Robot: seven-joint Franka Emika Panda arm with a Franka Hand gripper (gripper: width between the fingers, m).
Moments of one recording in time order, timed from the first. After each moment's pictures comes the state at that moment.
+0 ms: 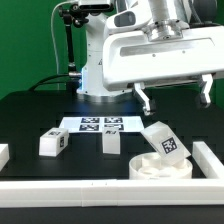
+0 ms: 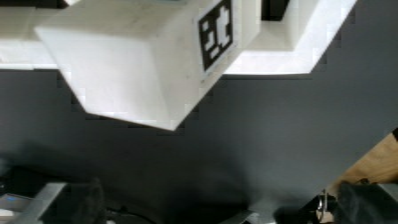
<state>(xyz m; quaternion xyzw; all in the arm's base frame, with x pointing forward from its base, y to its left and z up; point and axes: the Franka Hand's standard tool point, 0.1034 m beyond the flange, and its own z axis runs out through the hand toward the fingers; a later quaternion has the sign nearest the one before) 0.639 0.070 0.125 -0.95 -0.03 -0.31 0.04</state>
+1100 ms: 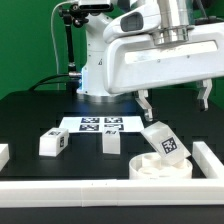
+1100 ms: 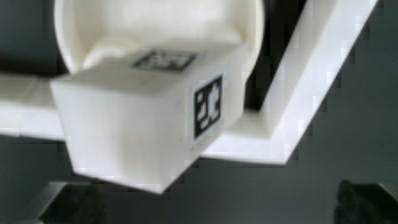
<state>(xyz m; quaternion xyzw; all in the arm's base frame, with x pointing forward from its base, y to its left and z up) 0.630 0.072 0.115 -0.99 -0.10 -0.11 0.06</state>
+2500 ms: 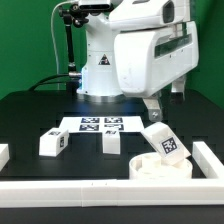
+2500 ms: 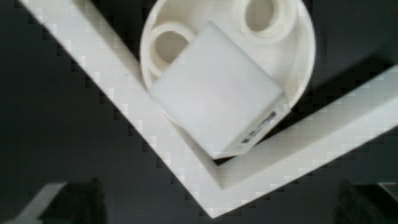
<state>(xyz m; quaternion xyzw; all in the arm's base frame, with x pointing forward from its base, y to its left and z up) 0.644 0.056 0.124 -0.87 -0.48 -0.04 0.04</state>
